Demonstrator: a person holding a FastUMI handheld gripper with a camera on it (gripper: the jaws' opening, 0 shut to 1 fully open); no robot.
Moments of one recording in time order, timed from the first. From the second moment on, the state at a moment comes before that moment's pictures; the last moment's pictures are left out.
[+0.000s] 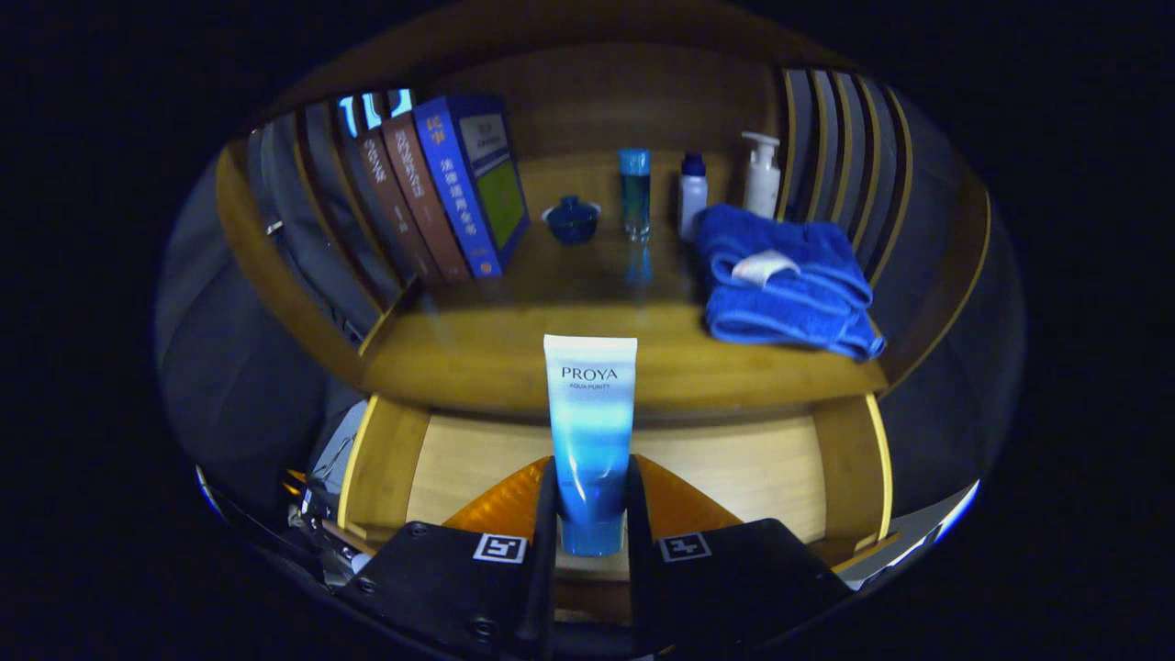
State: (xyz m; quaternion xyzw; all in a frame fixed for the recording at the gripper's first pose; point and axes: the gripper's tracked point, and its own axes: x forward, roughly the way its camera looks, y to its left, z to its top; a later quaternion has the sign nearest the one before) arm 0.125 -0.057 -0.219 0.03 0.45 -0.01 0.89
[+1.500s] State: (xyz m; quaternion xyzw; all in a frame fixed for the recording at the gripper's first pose) arm 0.167 -0.045 -0.175 0.03 0.32 0.01 0.95
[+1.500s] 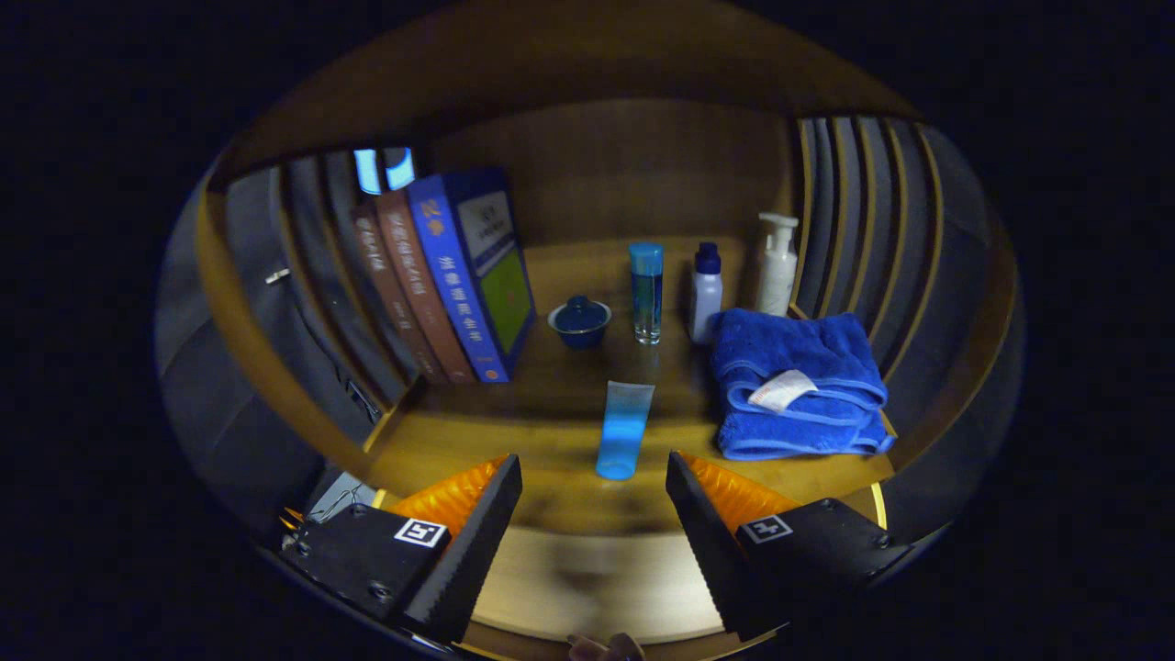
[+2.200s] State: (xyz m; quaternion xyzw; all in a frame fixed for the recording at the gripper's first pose) arm -0.032 -0.039 -0.197 0.04 0.22 0.00 0.97
